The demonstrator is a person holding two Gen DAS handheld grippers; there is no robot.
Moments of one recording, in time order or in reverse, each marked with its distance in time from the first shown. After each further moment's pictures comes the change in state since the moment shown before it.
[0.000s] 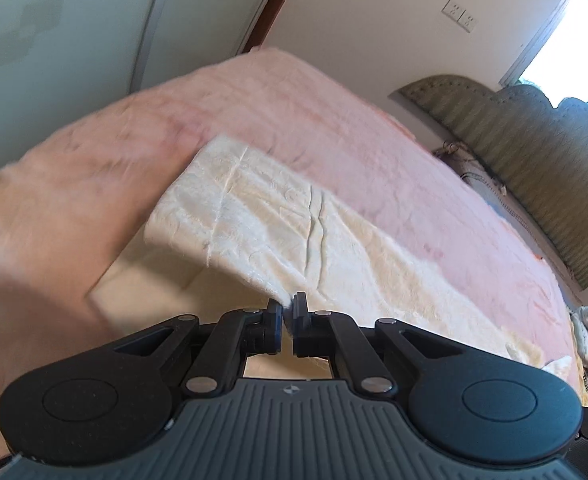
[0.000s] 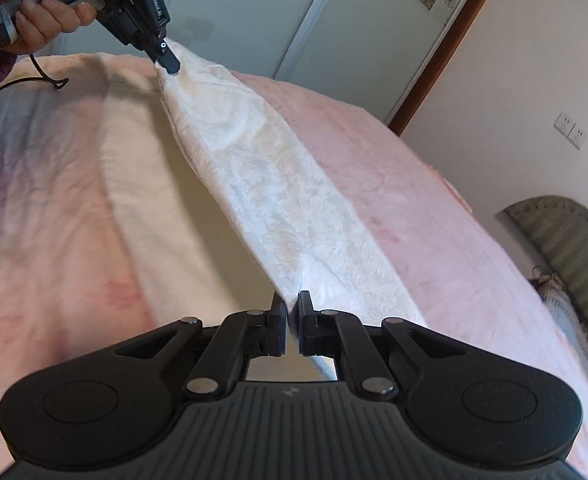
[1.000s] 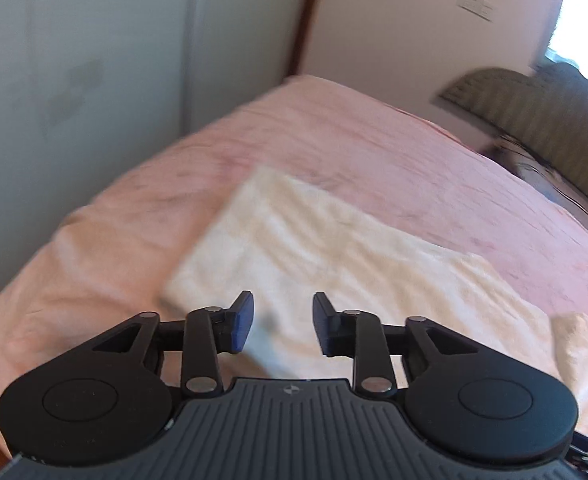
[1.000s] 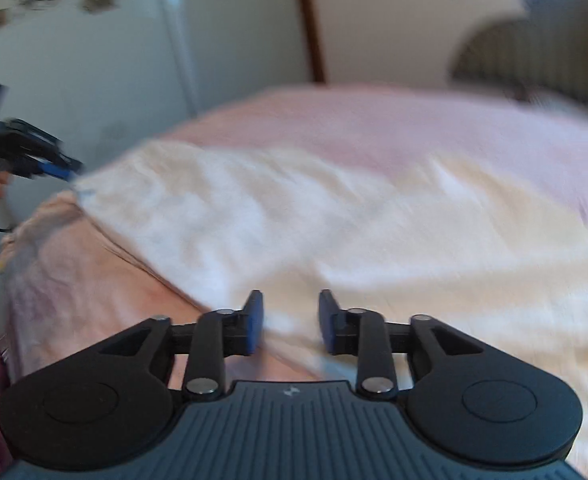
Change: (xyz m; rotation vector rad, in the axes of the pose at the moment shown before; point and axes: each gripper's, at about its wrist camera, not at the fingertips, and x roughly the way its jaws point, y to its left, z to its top) left arm -0.026 -0.046 -0.007 0.148 -0.081 0.197; right arm -0.032 -0.039 -0.099 0.710 0.012 0.088
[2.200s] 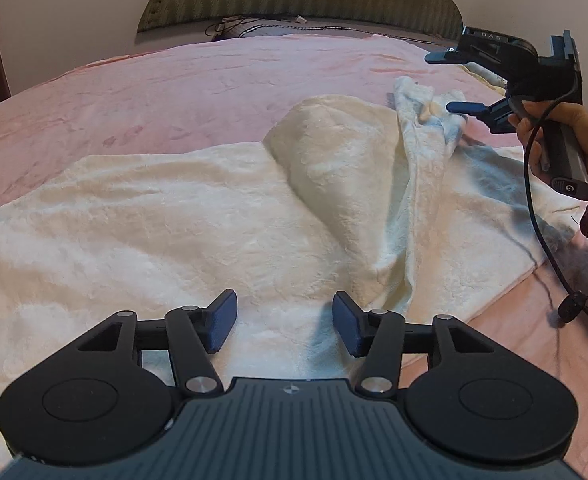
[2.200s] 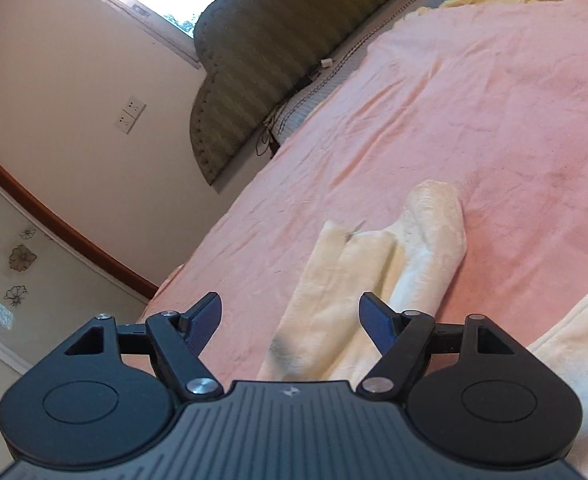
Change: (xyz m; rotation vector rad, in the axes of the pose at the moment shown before) left arm 0.069 -0.229 -0.120 0.681 0.111 -0.440; right arm -0.027 -0.232 0.042 0.938 -0.445 -0.205
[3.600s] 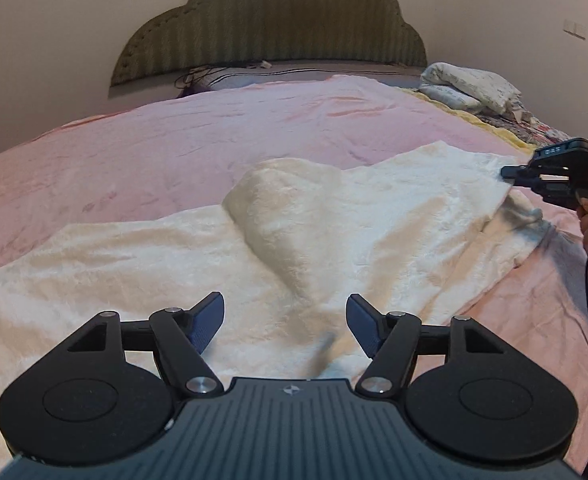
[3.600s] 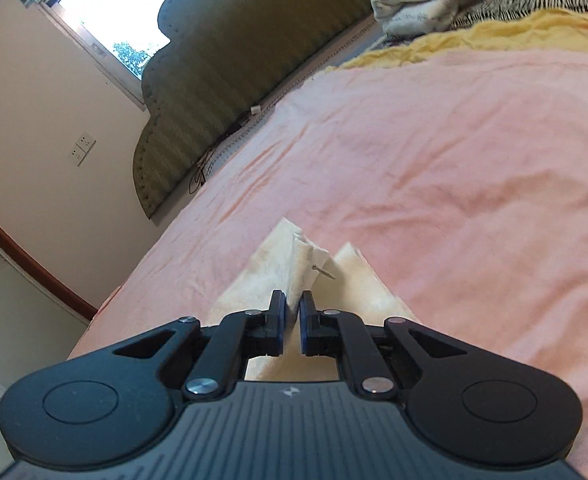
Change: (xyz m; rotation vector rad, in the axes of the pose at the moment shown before) left arm -0.025 -0.026 0.011 0.120 -0.133 -0.065; right arm -0.149 -0.083 -0.036 0.014 -0.124 -0.183
